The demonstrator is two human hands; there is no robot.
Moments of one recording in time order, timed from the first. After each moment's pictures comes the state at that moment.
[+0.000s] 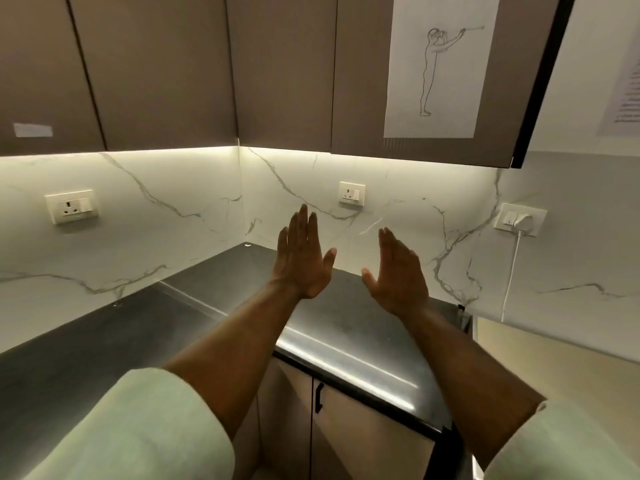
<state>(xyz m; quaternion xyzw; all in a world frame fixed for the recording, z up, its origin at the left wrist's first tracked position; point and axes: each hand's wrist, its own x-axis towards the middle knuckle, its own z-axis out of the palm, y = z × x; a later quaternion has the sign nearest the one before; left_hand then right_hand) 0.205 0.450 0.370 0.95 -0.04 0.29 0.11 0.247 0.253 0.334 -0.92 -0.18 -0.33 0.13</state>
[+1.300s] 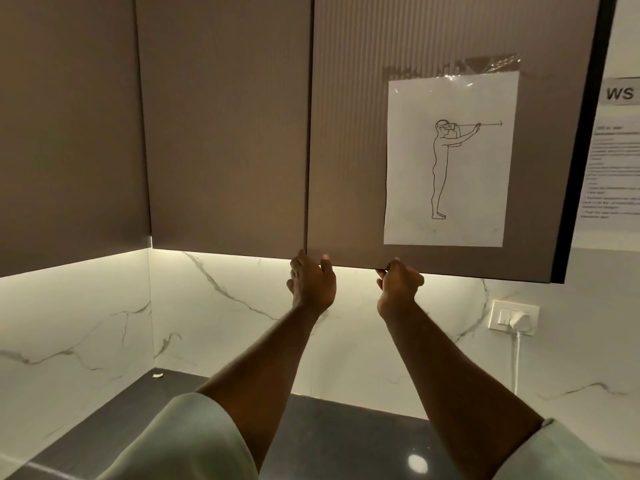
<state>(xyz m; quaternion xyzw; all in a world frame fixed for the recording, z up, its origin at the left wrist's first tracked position) 0.577 0.458 0.488 0.81 -0.04 0.30 0.50 0.562 0.326 0.505 -0.39 0.14 -0.33 0.85</state>
